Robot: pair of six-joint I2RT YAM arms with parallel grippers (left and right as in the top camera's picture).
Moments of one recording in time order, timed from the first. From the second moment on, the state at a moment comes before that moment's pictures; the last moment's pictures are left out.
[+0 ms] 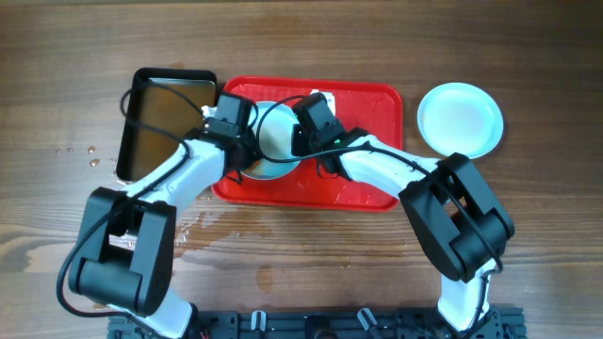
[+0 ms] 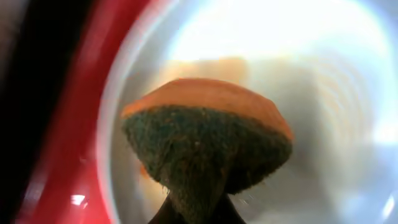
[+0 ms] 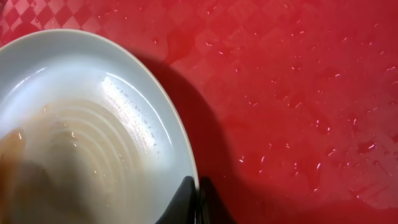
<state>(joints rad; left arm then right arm) -0.32 1.76 0.98 -0.42 -0.06 -0.65 0.62 2.02 1.18 -0.13 0.09 0.60</state>
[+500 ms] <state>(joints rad) -0.49 1.76 0.98 -0.48 -0.14 -0.74 0.62 2.02 1.18 -0.14 0.09 0.60</state>
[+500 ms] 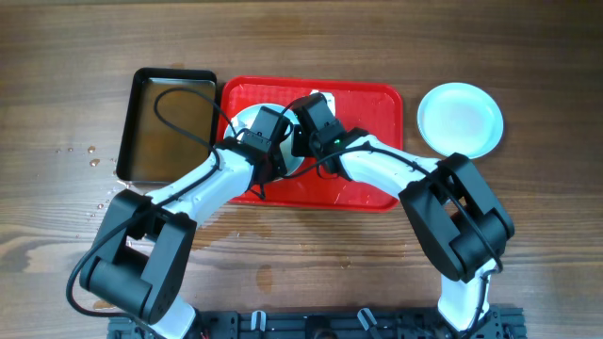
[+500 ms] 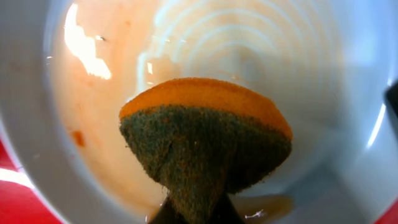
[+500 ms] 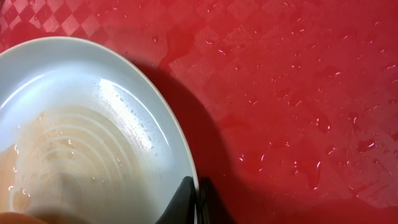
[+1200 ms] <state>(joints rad) -0.43 1.76 0.89 -0.14 -0.51 -0.72 0.62 2.02 1.18 -0.14 0.09 0.60</state>
